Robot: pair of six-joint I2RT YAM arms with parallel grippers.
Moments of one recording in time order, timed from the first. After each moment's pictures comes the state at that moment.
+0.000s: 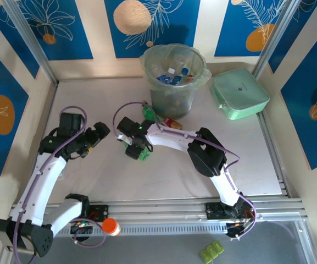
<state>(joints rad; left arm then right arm) -0.16 0.97 0.97 -0.93 0.21 -0.84 0.99 2.13 1.70 -0.81 0.11 -0.16</state>
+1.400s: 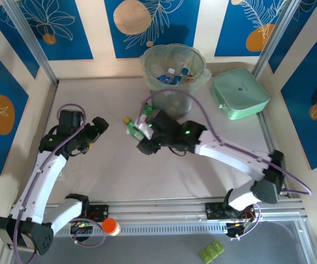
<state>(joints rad) -0.16 0.99 0.99 -0.87 0.17 -0.92 1.00 1.45 1.42 -0.75 0.05 0.02</state>
